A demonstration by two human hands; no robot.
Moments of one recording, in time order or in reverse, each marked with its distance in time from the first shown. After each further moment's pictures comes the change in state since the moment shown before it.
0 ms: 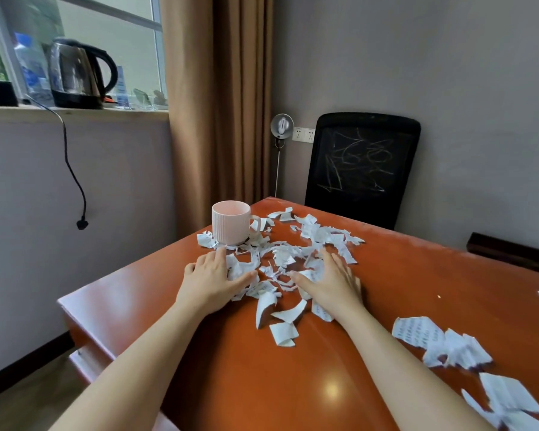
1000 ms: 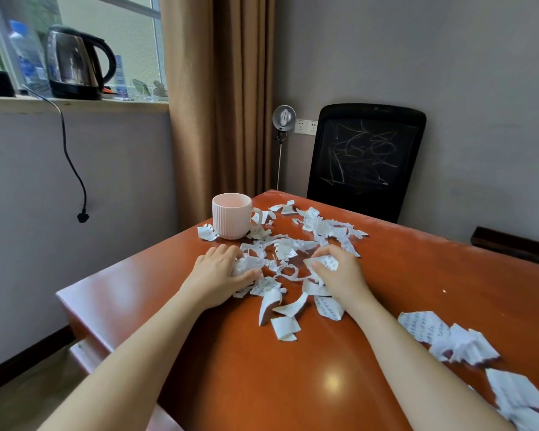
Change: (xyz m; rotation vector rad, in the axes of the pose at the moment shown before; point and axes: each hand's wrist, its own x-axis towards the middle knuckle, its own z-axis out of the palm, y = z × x) left_hand 0.003 0.002 -0.001 -0.019 -0.014 0.169; right_hand 0.007 0.009 -0.001 0.501 0.125 -0.156
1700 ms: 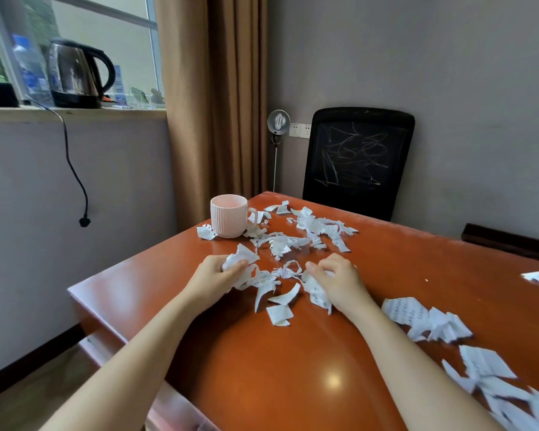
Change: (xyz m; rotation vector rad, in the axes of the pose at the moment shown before) left_hand -0.037 0.015 -0.011 -0.654 0.002 -0.103; right_hand -0.031 -0.004 -0.018 -0.082 -0.072 0.008
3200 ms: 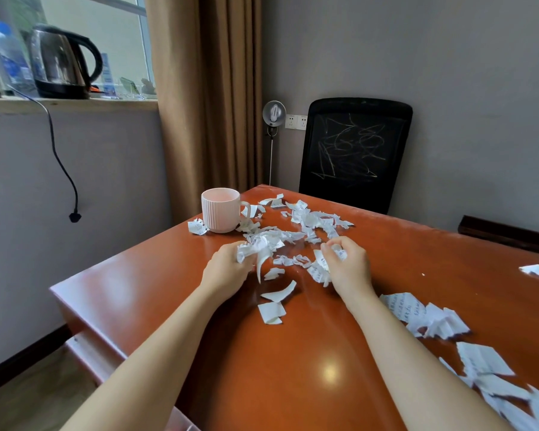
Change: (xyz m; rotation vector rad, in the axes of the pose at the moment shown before) left_hand 0.017 0.023 0.033 0.059 0.082 -0.015; right_hand 0.011 0.005 -0.006 0.184 0.292 0.059
